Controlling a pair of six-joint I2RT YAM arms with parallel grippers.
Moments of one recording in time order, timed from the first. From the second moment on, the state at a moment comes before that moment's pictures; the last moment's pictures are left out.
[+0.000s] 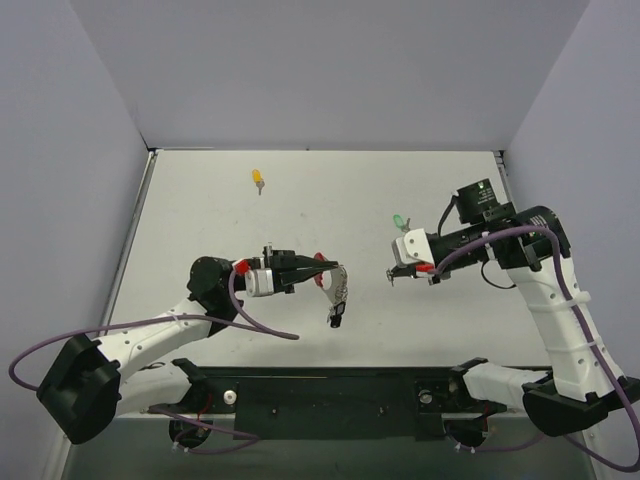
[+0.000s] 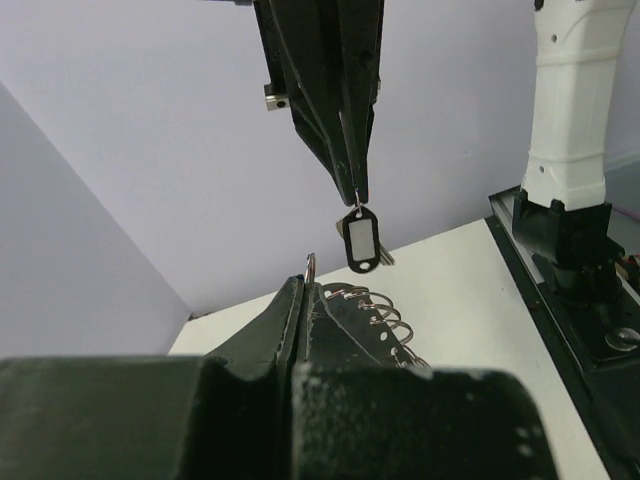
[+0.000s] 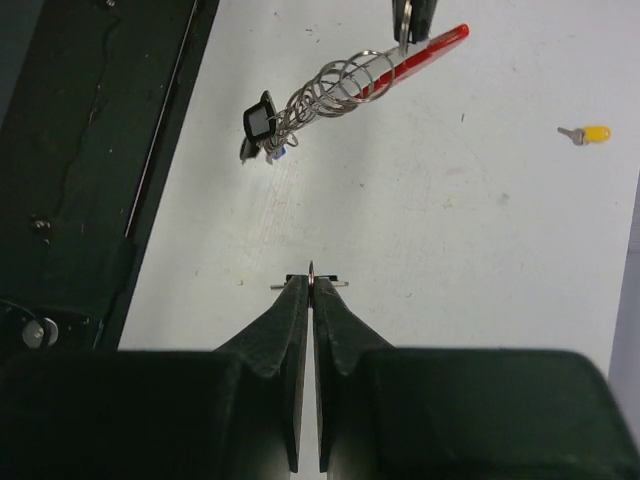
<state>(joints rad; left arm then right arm) -0.73 1.12 0.57 1.12 0.81 0.04 0.38 1.20 1.59 -1.46 -0.86 -1.32</state>
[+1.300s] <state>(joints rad) -0.94 0.97 0.48 0.58 0.48 0.83 0.74 0.98 1.10 -0.76 -0.48 -1.12</state>
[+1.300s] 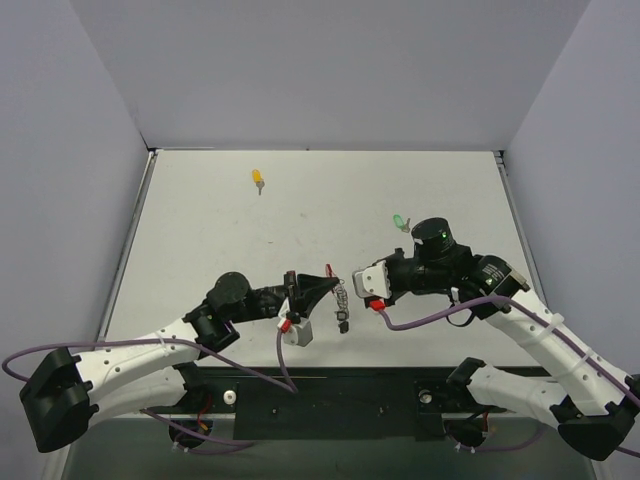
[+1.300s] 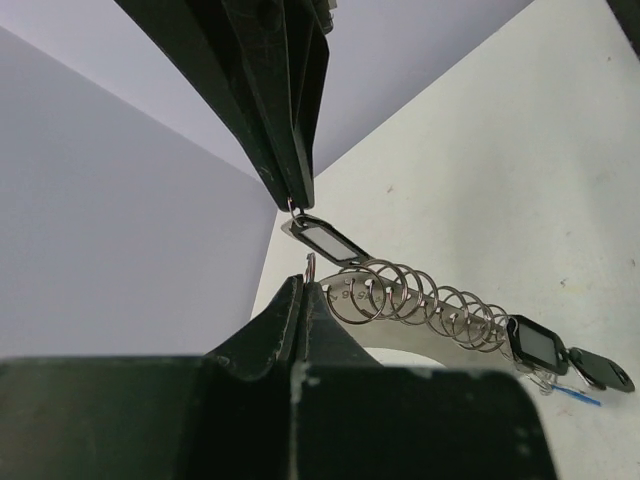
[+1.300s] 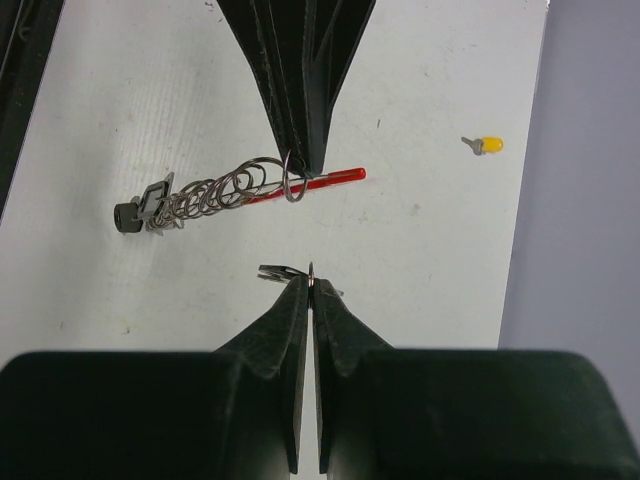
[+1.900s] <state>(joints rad) -0.99 0.96 0.43 0.65 0.35 0.85 0.78 0.94 0.97 -0.59 -0.46 -1.05</state>
